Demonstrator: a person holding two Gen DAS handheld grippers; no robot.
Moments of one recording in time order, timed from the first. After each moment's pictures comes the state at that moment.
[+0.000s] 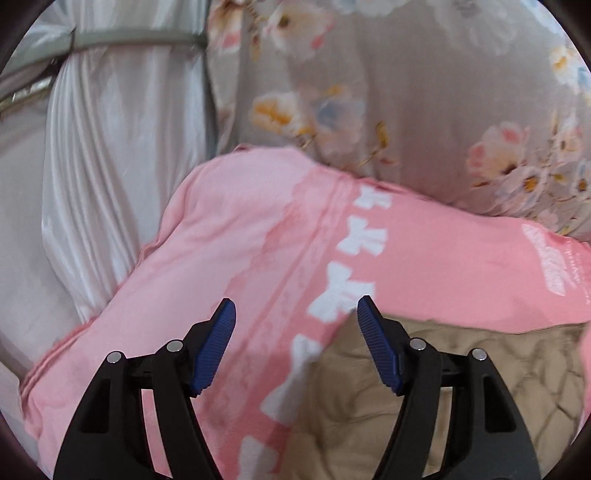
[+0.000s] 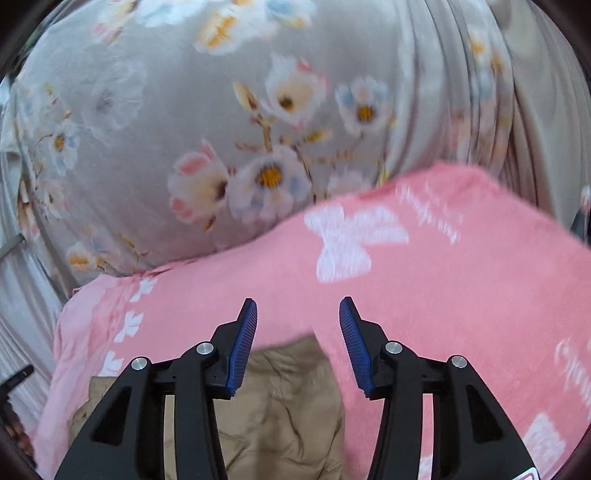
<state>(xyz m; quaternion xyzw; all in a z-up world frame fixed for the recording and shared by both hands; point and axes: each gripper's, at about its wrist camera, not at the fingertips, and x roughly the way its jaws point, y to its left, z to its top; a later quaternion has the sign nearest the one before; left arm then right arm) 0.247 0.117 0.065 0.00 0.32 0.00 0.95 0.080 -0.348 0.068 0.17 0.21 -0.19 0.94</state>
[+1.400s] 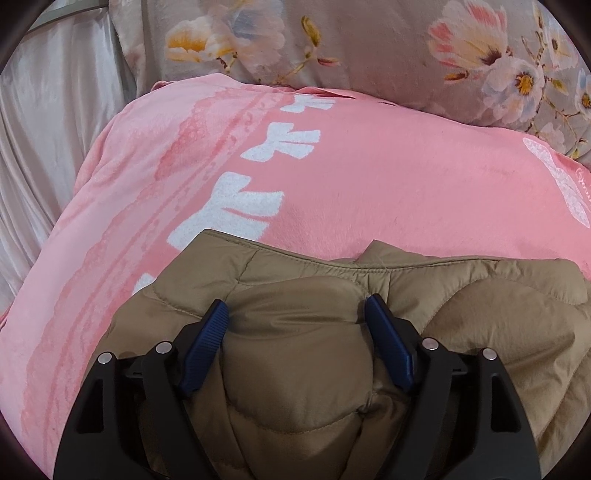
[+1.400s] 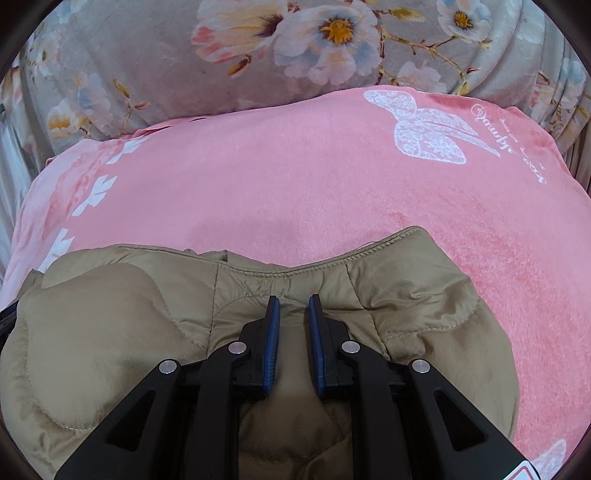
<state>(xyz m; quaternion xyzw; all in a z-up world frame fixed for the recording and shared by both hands) 0.295 -0.010 -0.084 0.05 0.40 -0.02 0.91 0.201 -0.302 -0.088 0.11 0.40 -0.14 0.90</state>
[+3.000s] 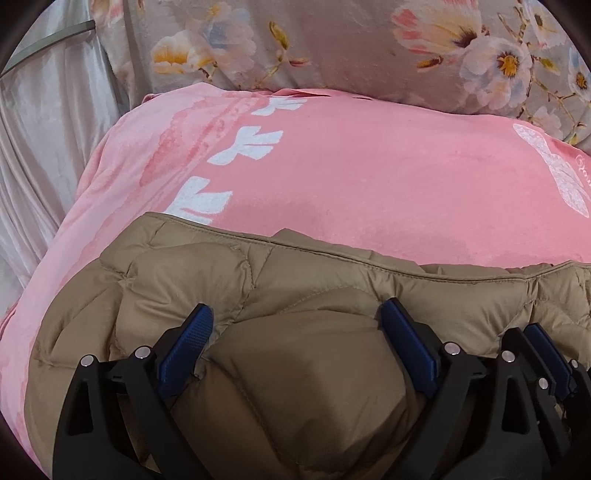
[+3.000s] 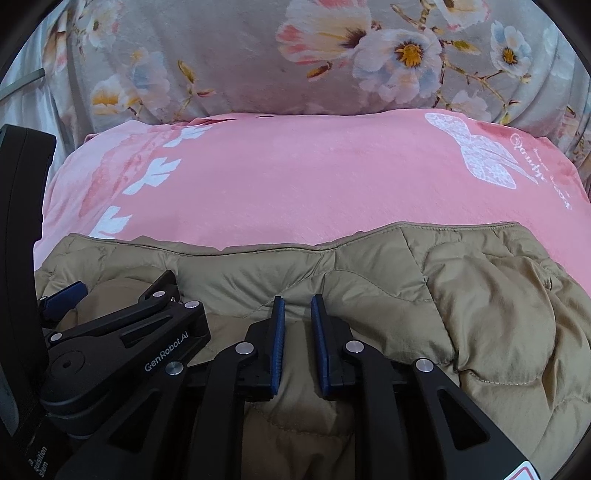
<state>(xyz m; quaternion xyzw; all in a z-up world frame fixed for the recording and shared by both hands) 0.274 -0.083 -0.081 0.07 0.40 0.01 0.91 0.213 -0.199 -0.087 0.08 0.38 -0.10 0.92</state>
